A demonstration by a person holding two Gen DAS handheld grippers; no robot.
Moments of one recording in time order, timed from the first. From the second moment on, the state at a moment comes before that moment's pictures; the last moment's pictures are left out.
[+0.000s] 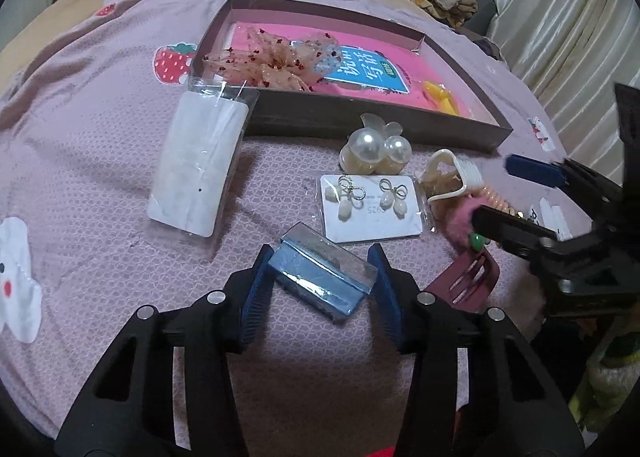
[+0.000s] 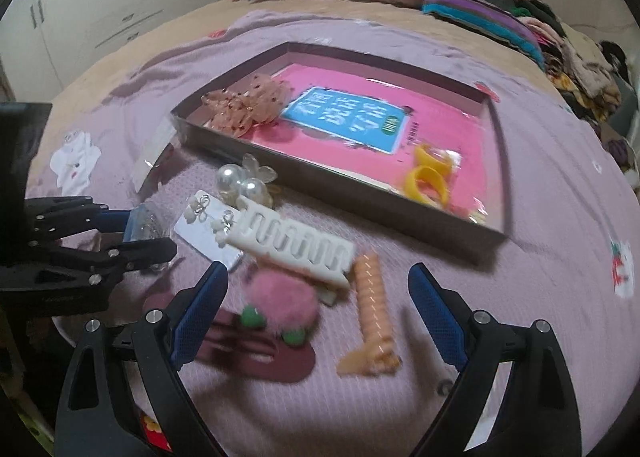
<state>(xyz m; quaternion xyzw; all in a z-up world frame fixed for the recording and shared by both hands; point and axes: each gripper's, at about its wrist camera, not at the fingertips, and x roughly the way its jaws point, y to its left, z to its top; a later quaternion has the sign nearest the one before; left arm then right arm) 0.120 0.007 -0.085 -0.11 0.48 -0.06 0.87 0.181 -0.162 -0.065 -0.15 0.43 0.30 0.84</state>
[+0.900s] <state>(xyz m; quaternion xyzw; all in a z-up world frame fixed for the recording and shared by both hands) 0.114 0.016 -0.034 -0.11 0.45 -0.05 0.89 0.202 -0.191 -0.039 -0.06 0.41 0.32 0.85</state>
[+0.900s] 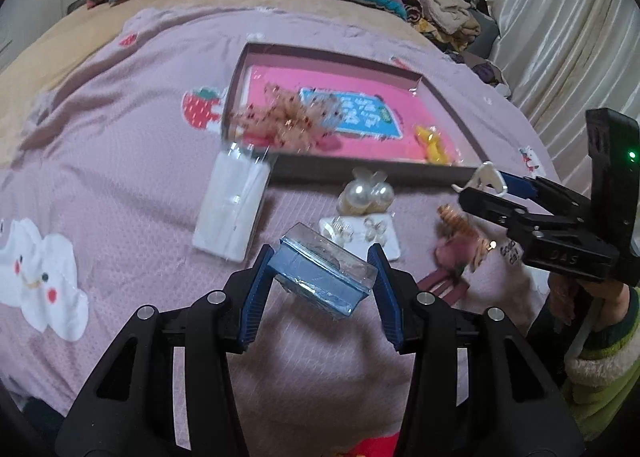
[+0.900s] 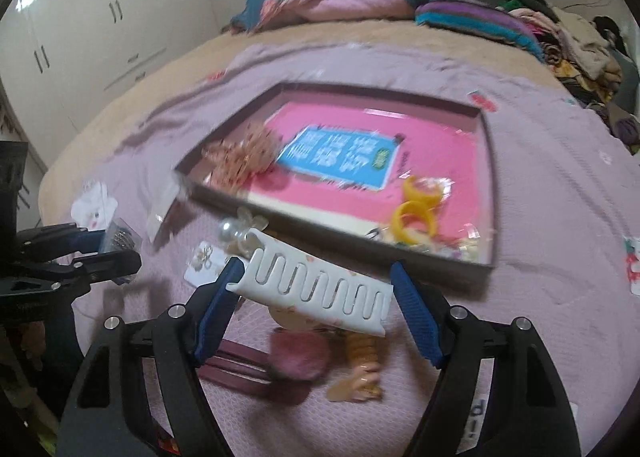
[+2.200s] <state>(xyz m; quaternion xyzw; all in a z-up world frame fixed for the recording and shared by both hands) 0.217 -0.035 0.018 -0.07 0.41 -0.10 0.90 0.241 -0.273 0.054 0.03 0.33 0.25 0.91</state>
